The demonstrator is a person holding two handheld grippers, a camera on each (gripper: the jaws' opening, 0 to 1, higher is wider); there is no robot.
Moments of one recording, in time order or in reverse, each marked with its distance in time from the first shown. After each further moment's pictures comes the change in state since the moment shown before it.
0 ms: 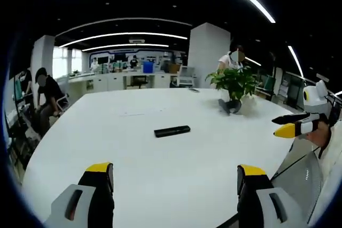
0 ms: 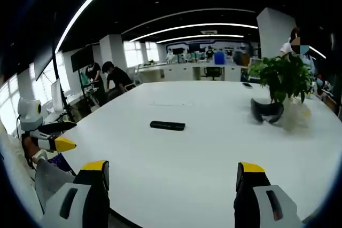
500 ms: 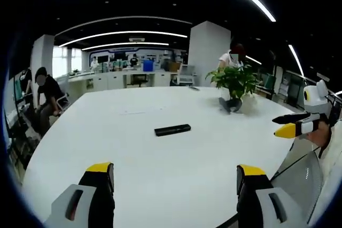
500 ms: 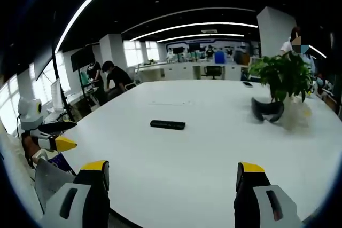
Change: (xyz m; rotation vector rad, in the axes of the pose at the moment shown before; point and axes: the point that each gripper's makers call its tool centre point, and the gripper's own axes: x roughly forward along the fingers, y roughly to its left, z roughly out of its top) left arm 0.001 0.002 -0.001 -0.002 0.012 0.005; right arm 0.002 0.001 -0.001 0.002 0.004 0.004
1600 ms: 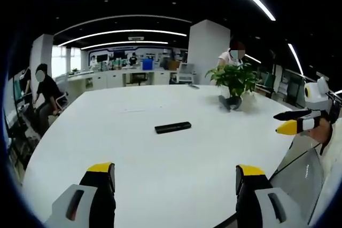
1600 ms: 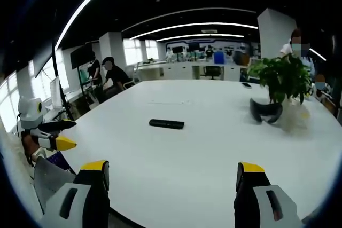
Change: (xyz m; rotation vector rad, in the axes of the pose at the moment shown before) left arm 0.000 0.003 -0.006 0.011 0.016 -0.009; right arm -0.003 0.000 0.000 -0.016 0.008 -0.016
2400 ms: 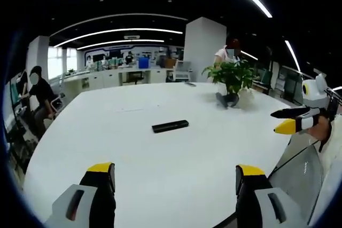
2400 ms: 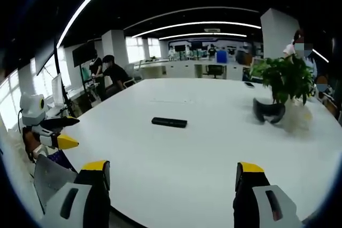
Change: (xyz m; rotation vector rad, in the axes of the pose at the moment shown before) left arm 0.005 -0.002 0.000 0.017 0.018 -0.024; right arm 0.004 0.005 -0.002 -0.012 0.017 0.017
